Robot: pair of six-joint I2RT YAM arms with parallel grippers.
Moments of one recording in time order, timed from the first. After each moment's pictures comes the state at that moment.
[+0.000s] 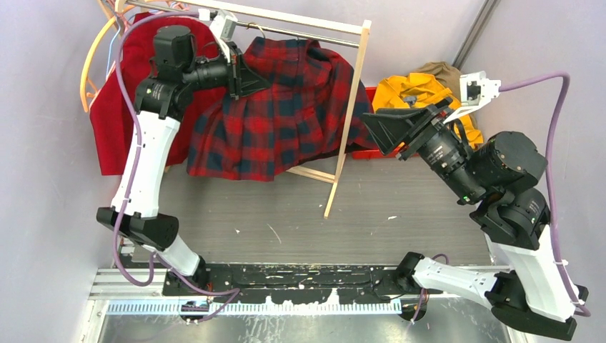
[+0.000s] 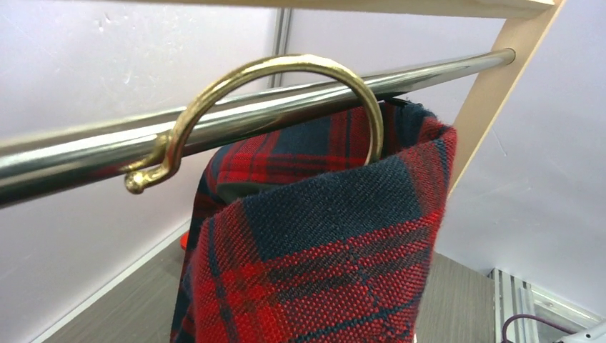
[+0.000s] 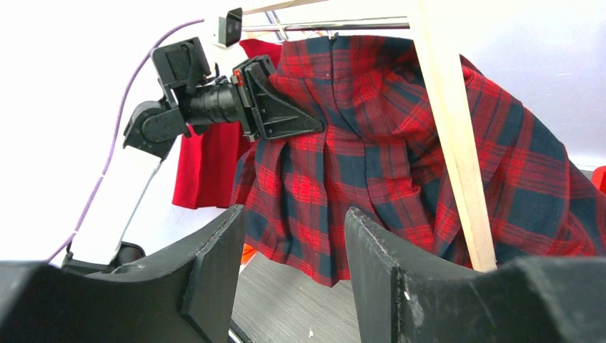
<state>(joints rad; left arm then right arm) -0.26 1.61 2.11 -0.73 0.84 0.03 0.85 0.94 1.68 -0.56 0.20 0.45</state>
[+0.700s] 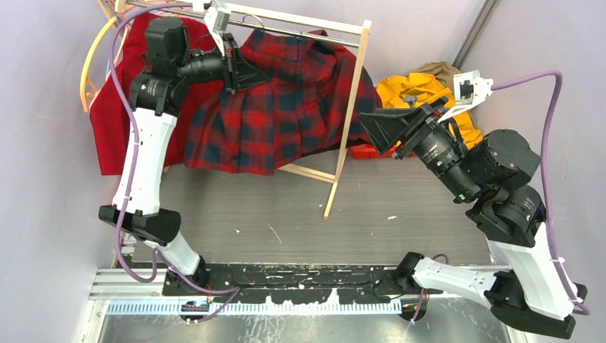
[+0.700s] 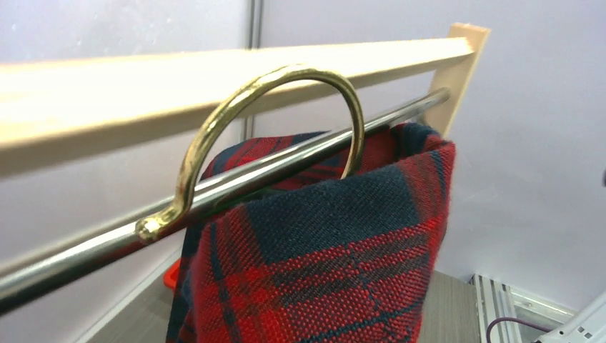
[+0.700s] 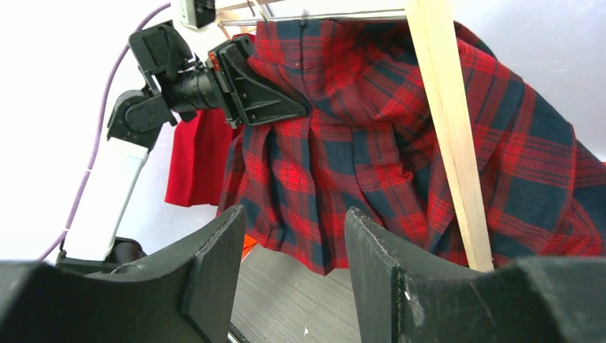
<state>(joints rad) -0.24 1.66 2.20 -0.72 0.94 0.02 0.85 0.94 1.68 -0.56 0.21 0.44</state>
